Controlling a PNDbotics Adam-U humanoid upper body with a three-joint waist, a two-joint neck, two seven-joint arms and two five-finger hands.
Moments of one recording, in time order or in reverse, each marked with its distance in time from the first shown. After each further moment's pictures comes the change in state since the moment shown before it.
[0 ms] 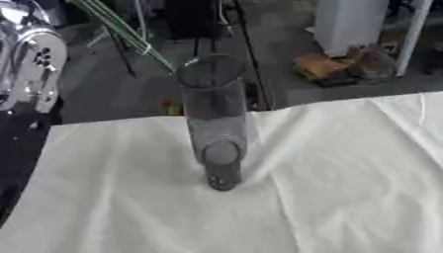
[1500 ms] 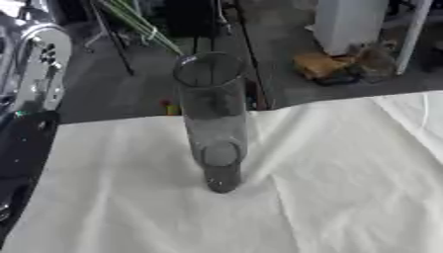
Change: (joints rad) left arm -0.035 -0.004 0.005 -0.056 -0.124 -0.004 0.062; right arm -0.003 0.009 0.007 0.000 -0.011 0.002 0.033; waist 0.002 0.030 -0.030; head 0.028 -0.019
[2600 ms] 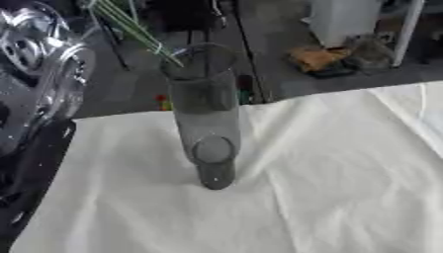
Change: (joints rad) left arm 0.011 -0.010 -0.036 0.085 -0.116 0.022 0.060; right arm -0.015 0.009 0.000 0.000 -0.012 0.006 0.017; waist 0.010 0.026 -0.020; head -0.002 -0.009
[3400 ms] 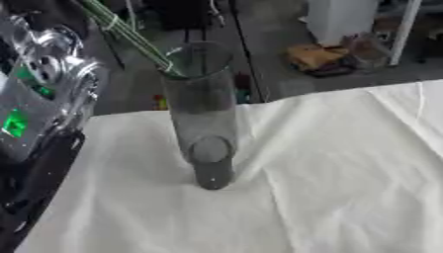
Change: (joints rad) left arm 0.013 0.001 -0.031 0.064 0.057 0.022 -0.023; right arm 0.000 0.009 0.000 0.000 0.000 0.000 0.010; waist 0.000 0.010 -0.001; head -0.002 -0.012
